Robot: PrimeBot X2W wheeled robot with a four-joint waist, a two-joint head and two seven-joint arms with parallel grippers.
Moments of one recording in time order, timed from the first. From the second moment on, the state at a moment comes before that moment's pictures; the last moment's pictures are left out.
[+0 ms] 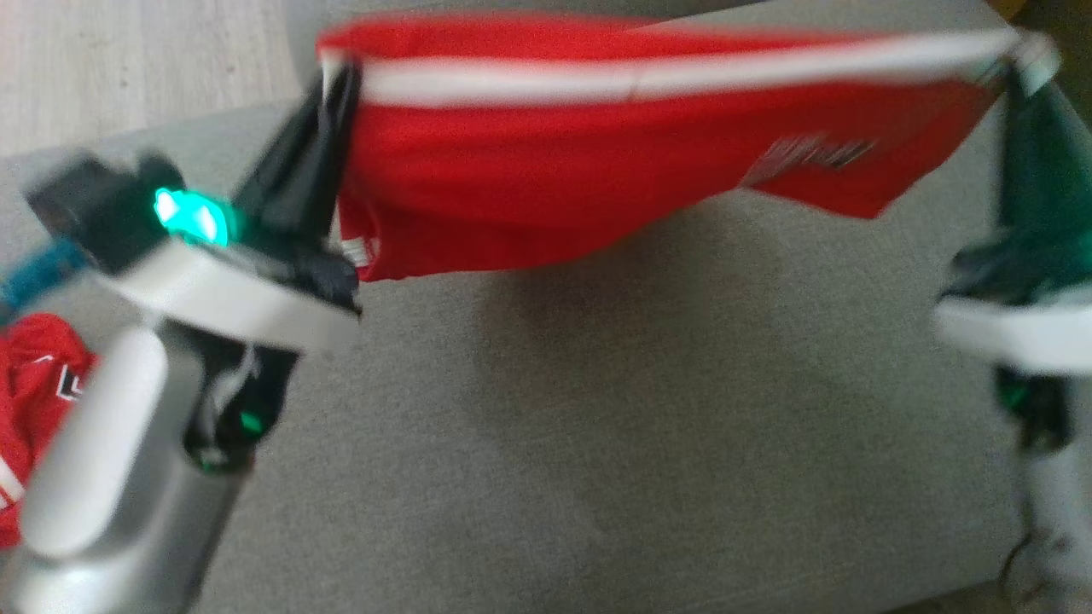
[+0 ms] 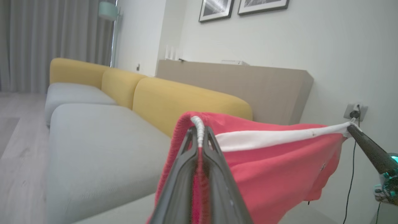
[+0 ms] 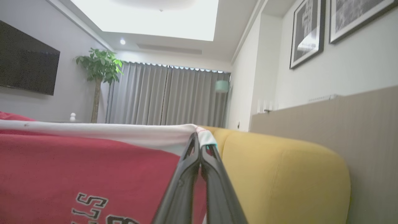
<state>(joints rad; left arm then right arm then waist) -0.50 0.35 -0.38 -0.13 -0.71 -0.09 0.12 -0.33 -0.24 0.06 -0.07 0.19 0.13 -0.26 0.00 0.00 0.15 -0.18</state>
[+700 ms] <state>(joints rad) -1.23 0.16 -0.44 0.27 -0.75 -0.13 0.02 -1.05 -0.48 0.06 0.29 0.40 0.13 -0.25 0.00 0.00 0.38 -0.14</state>
